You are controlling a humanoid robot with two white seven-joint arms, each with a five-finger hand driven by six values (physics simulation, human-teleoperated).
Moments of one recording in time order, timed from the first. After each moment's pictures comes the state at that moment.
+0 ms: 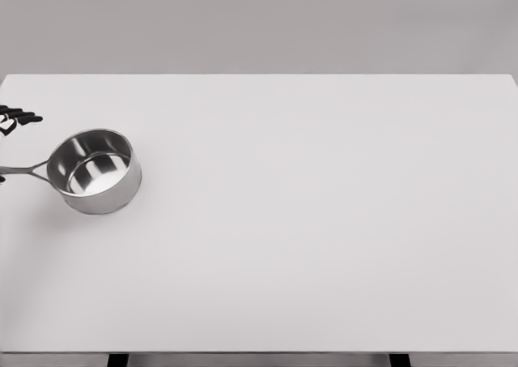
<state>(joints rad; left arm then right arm) -0.10 0.87 0.09 -1.40 -0.57 -0.61 -0.31 0.06 0.00 -0.08 0.05 -0.27 -0.07 0.21</state>
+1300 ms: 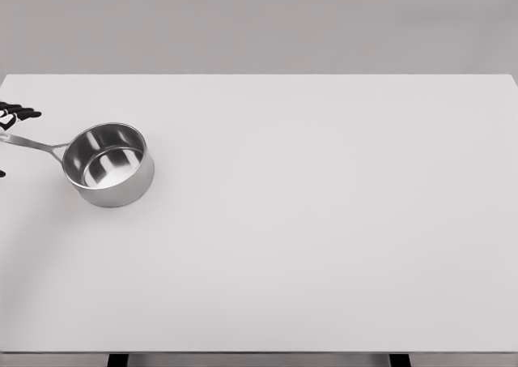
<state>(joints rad) -0.16 0.87 0.04 -1.33 -0.57 -0.61 -0.31 0.06 0.00 -0.08 0.05 -0.27 -0.07 0.21</state>
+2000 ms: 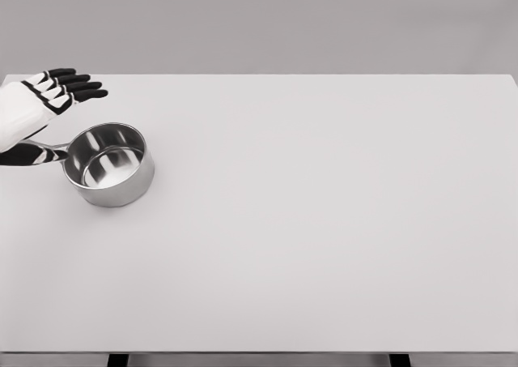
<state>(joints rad) -0.11 0.87 0.04 -1.75 -0.35 -0.61 -0.31 0.06 0.00 -0.08 0.05 -0.27 -0.07 0.21</state>
